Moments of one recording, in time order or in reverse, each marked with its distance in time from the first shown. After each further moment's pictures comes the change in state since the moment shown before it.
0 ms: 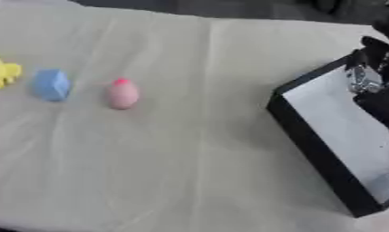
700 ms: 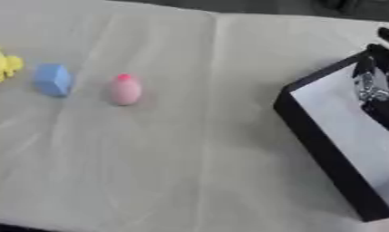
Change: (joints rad) left arm -0.081 -0.077 0.088 0.350 -0.227 -0.102 0.205; right arm -0.019 0.019 0.024 0.000 0.002 0.006 0.014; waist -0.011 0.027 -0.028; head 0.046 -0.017
